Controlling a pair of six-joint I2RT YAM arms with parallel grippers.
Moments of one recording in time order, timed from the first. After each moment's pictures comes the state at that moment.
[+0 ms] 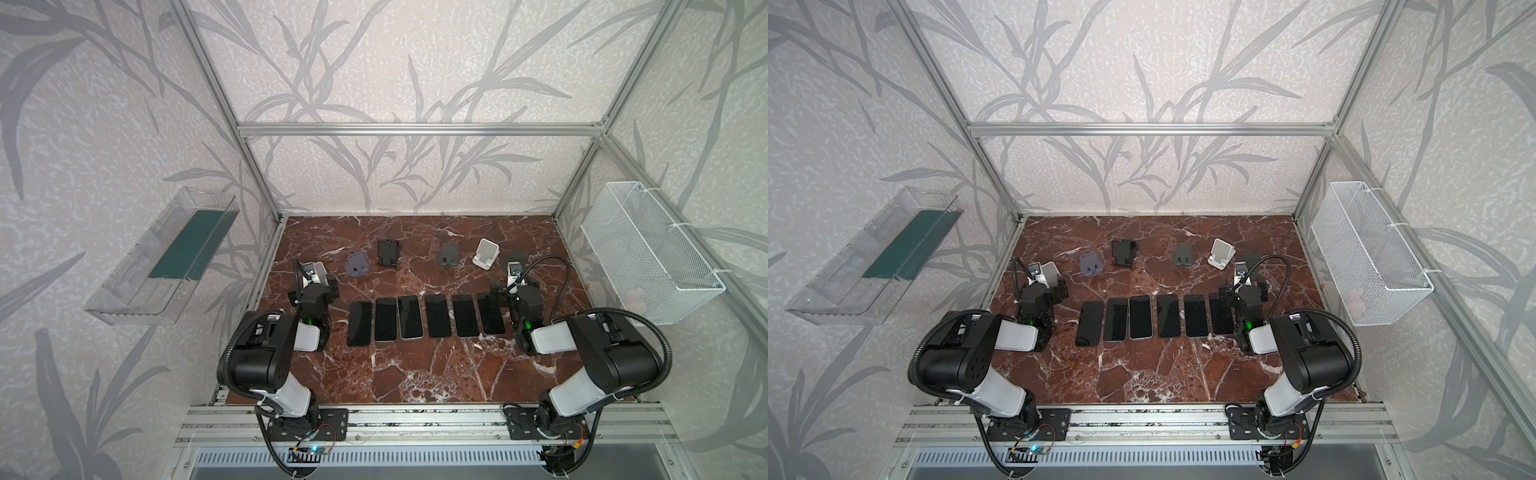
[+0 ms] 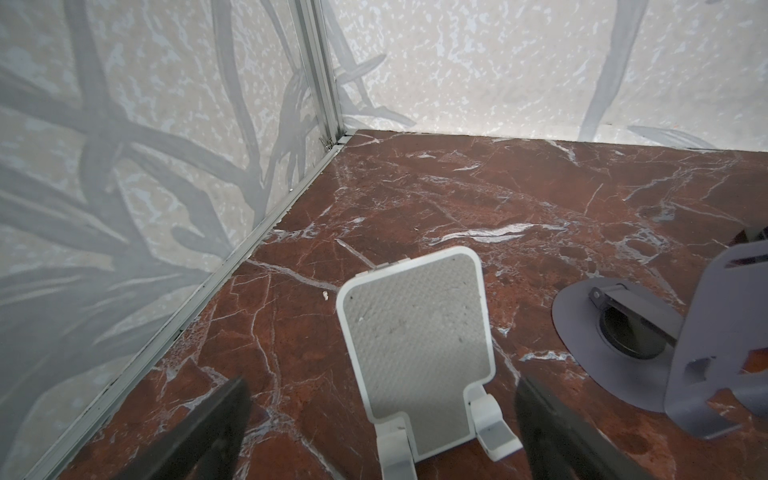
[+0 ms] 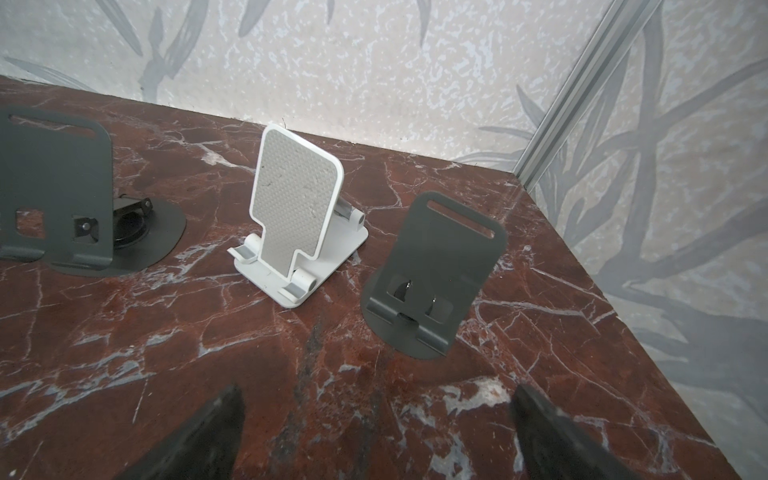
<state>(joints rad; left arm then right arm) -0.06 1.60 0.35 0.94 -0.44 -0.03 0.19 1.60 0.32 1.00 0.31 -0.10</state>
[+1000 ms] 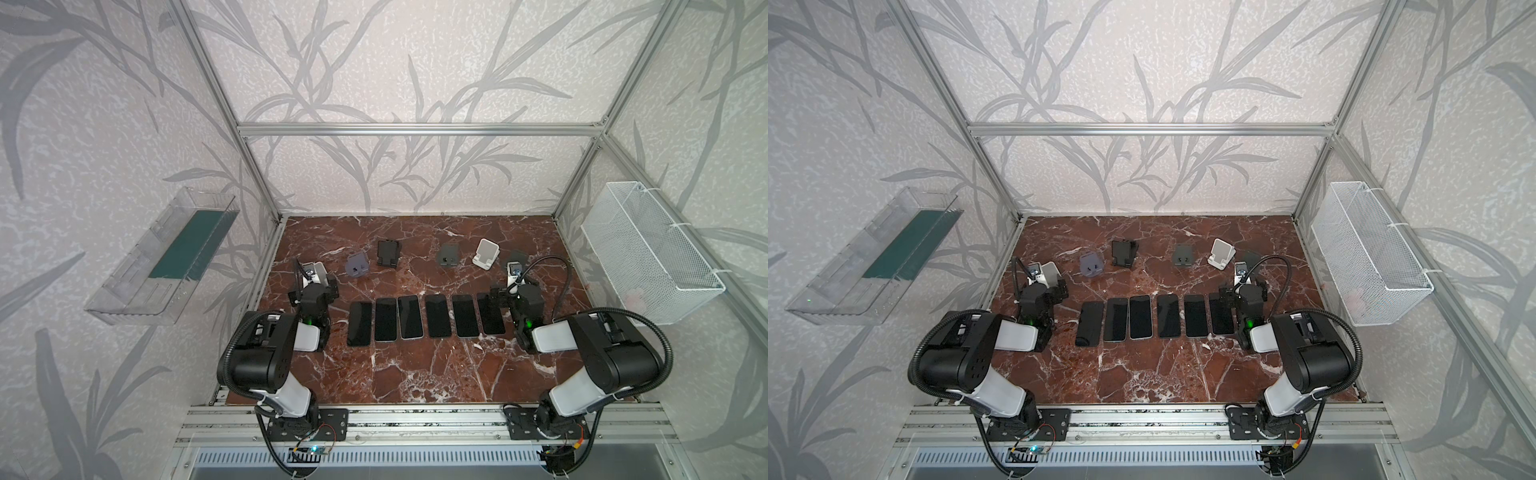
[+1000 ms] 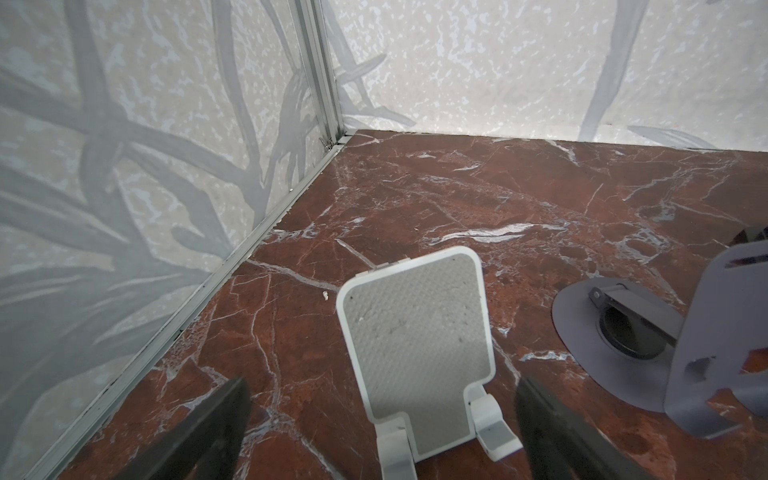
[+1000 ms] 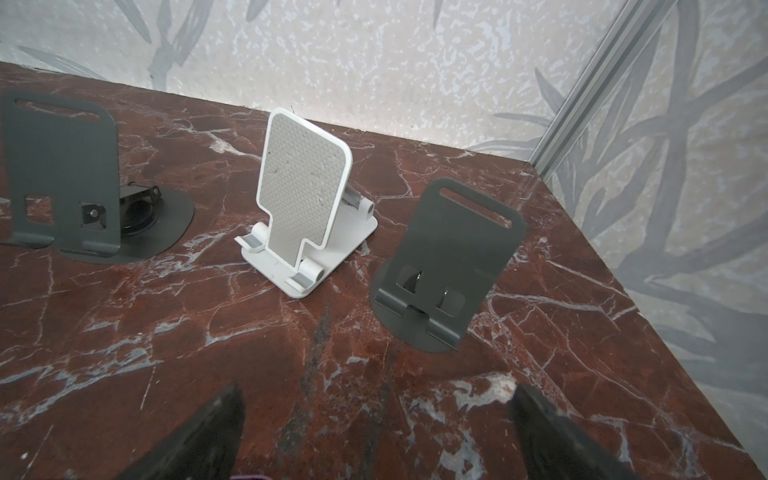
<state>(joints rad) -0.06 1.60 0.35 0.94 -0.44 -0.03 0.17 1.60 0.33 0.96 0.26 -0.09</state>
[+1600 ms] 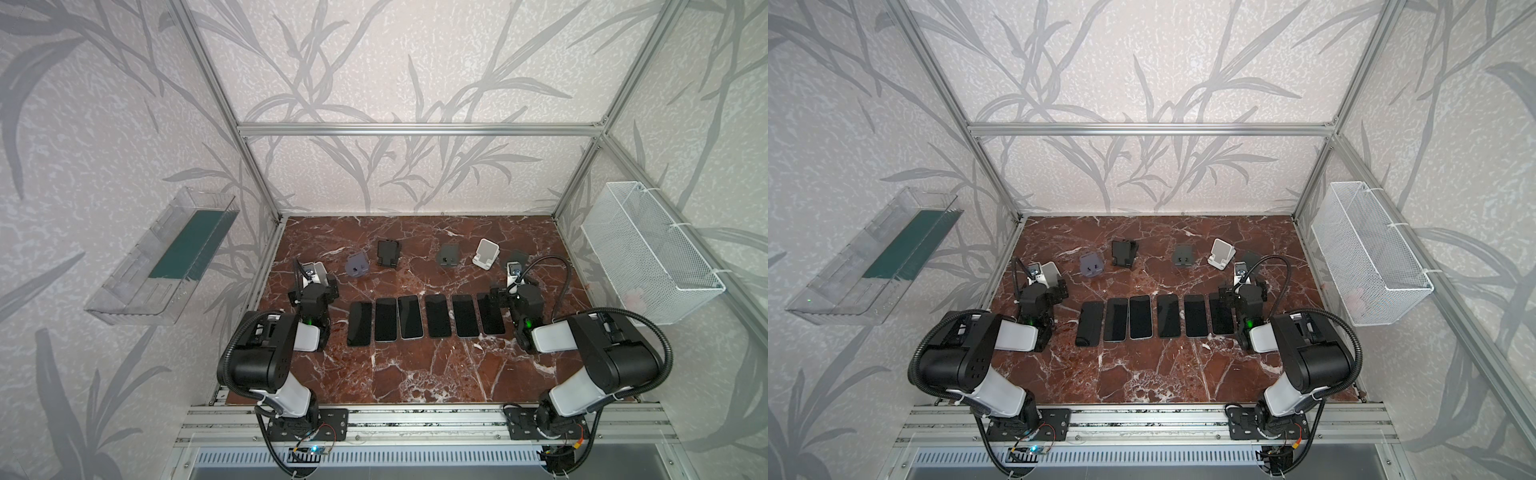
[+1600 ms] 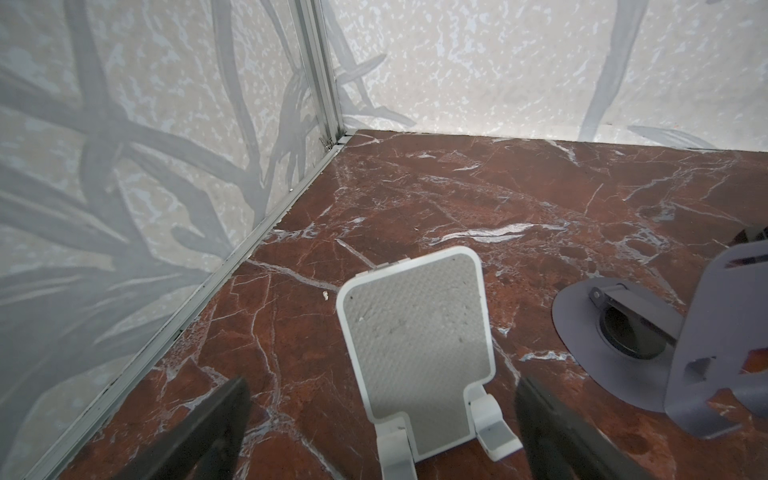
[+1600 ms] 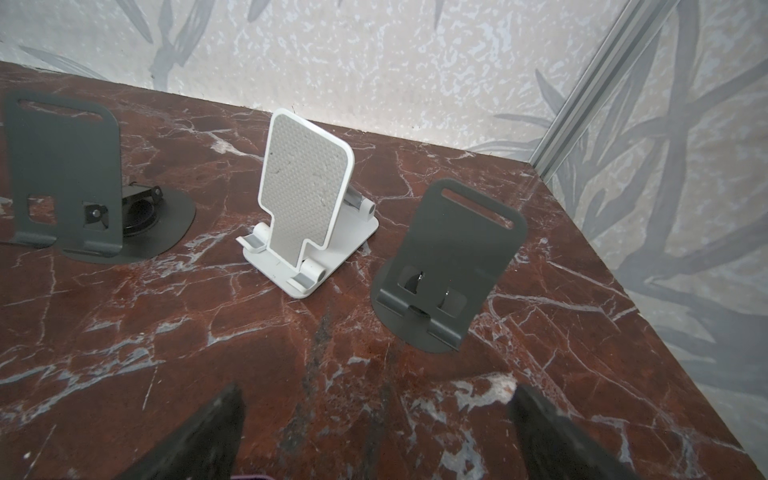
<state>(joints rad) -0.06 1.60 0.35 0.94 -0.44 -0.03 0.18 1.60 0.33 0.96 0.26 -0.09</state>
